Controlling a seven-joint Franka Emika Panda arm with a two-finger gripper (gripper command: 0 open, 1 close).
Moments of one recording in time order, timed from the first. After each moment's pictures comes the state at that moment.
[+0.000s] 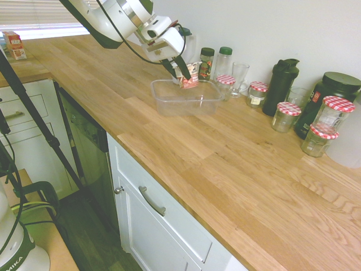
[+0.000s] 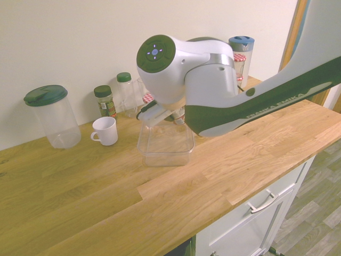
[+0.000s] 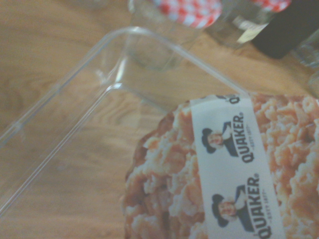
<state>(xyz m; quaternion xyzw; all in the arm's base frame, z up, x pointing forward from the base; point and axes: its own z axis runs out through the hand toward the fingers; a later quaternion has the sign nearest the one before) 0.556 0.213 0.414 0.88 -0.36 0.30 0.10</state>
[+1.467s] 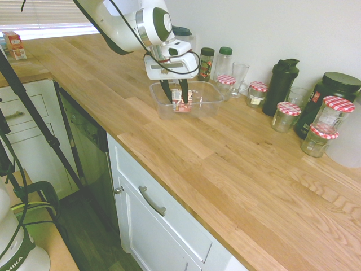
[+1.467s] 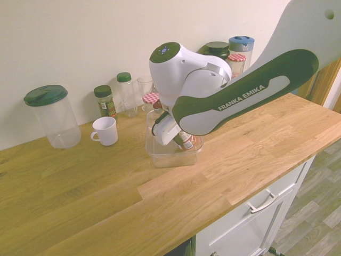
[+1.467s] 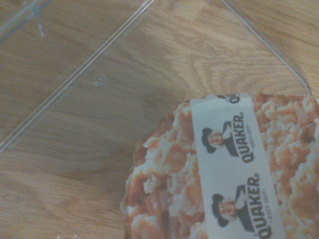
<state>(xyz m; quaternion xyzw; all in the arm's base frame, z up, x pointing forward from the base) 0.579 0.170 0.372 0.94 -0.29 0.16 0.12</state>
